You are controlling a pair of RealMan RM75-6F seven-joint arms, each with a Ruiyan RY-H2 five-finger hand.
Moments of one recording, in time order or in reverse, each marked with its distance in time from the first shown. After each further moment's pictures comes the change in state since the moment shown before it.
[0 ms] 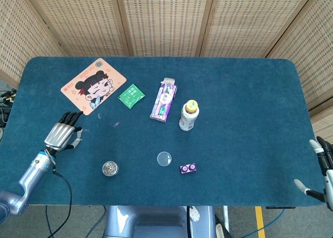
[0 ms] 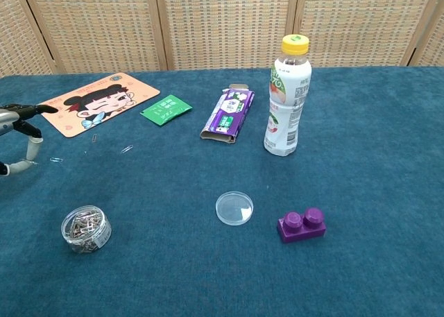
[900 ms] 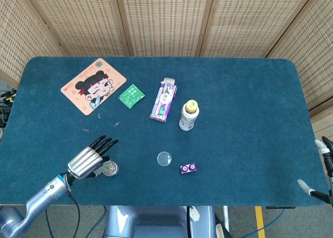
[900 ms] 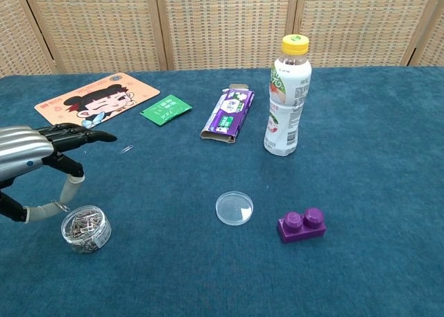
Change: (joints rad) left arm -0.002 0.183 0.122 -0.543 0.207 0.106 0.279; right arm -0.010 0.017 0.001 0.012 -0.008 0.022 0.056
